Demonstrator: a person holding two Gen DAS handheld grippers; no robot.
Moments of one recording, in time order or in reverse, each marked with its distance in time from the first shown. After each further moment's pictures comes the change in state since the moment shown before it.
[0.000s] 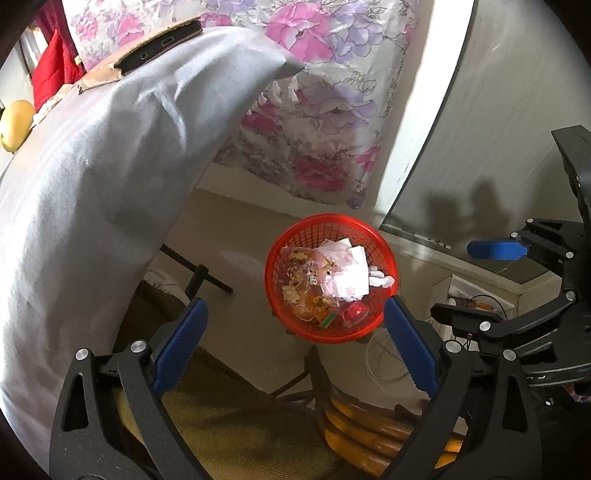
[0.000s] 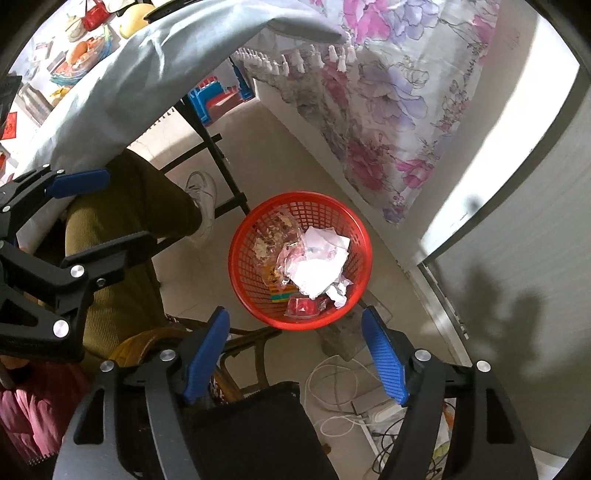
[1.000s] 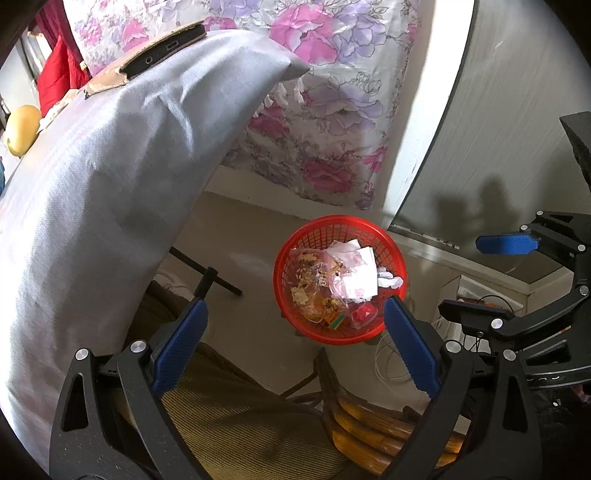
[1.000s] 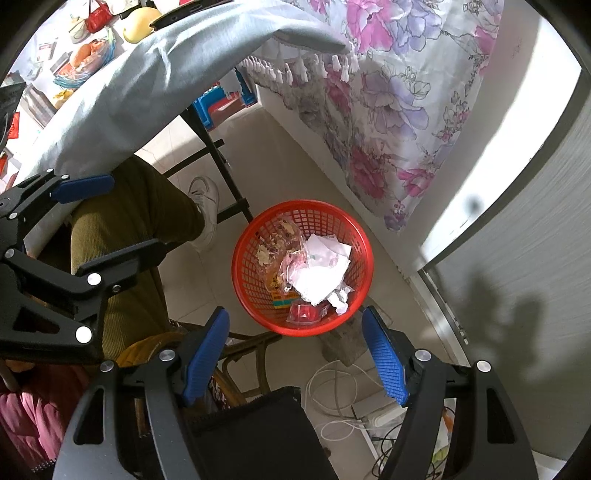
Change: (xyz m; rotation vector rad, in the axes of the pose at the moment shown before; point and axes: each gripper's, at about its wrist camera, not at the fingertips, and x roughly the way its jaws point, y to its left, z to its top) left arm 0.000 0.000 -0.001 0.005 -0.008 0.031; right arm -0.005 0.000 0.005 -0.004 -0.017 0.005
